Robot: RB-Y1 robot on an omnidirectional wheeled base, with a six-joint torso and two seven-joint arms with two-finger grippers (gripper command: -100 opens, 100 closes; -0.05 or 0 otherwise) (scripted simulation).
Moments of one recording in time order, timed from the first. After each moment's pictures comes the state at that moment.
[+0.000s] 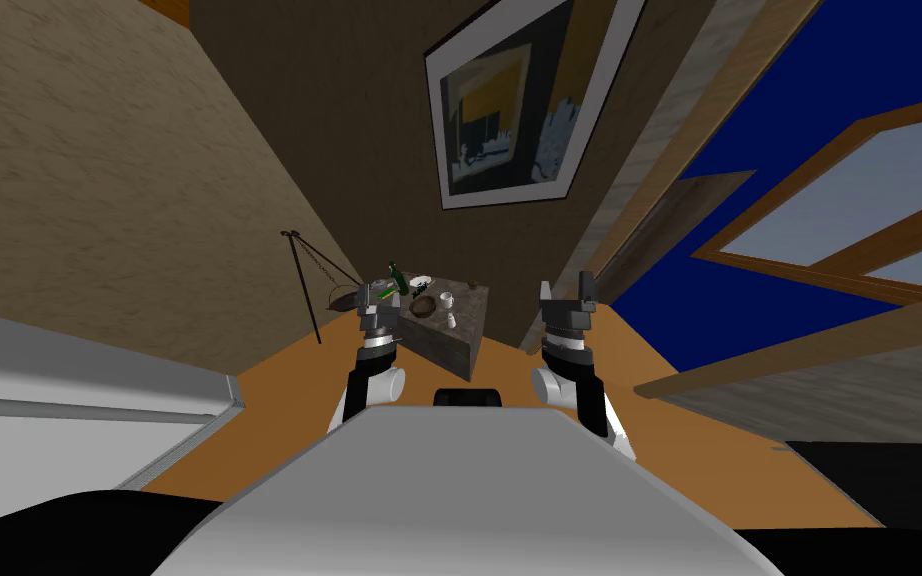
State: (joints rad) left arm 0.47 -0.02 -0.06 -2.29 0.03 -0.42 0.12; right arm 0.47 0.01 0.03 -2.35 -0.01 -0.52 -0.05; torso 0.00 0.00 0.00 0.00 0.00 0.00
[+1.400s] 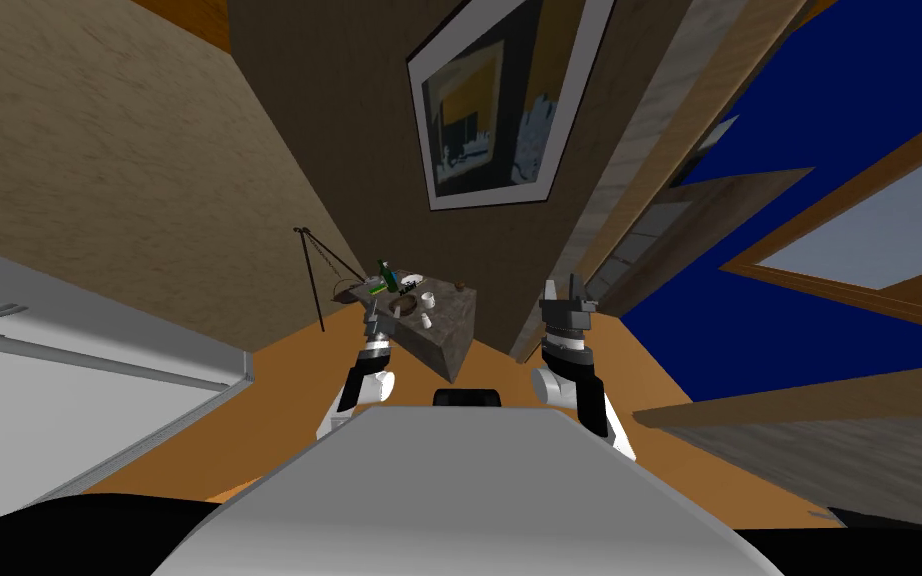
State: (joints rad) left arm 0.42 0.17 0.04 -2.04 0.24 -0.42 0.33; right arm 0.47 0.01 0.03 -2.35 -0.01 -0.52 -0.05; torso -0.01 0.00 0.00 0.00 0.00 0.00
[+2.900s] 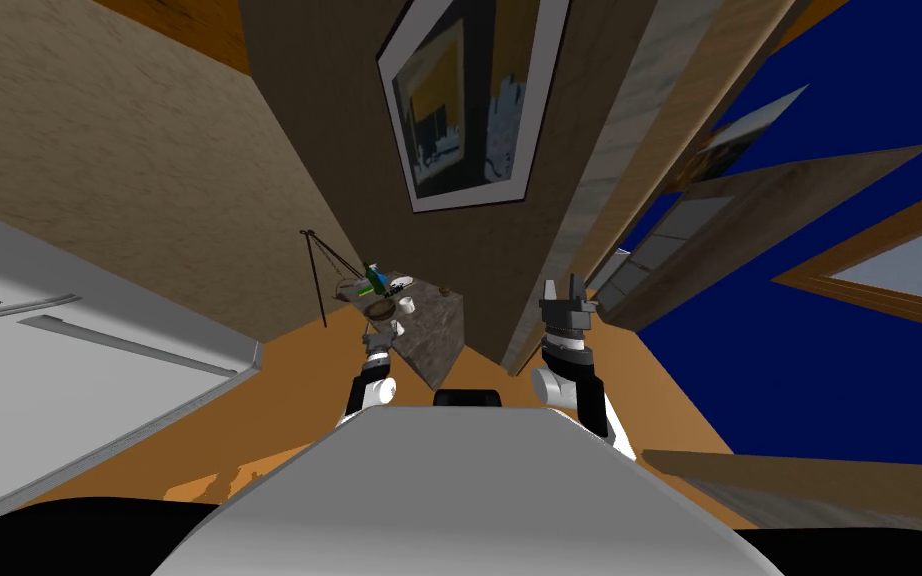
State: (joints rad) left arm 0.39 0.15 0.08 -1.71 0.55 -0.50 0.64; right arm 0.47 0.01 0.03 -2.35 -0.01 -0.52 -0.05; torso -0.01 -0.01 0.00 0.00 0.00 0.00
